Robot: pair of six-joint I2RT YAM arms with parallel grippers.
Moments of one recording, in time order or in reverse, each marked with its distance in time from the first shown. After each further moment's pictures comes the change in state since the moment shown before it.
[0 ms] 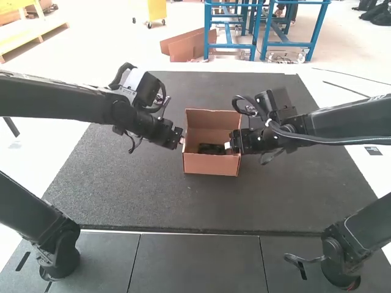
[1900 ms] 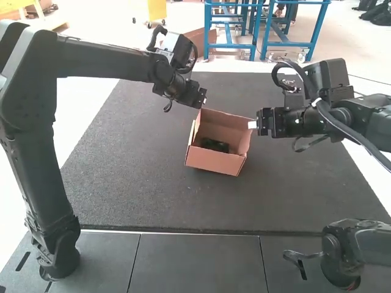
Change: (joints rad) left arm -0.021 0.411 0.570 -0.037 -0.155 0.029; right arm -0.147 -0.430 0.039 -0.335 -0.074 -0.078
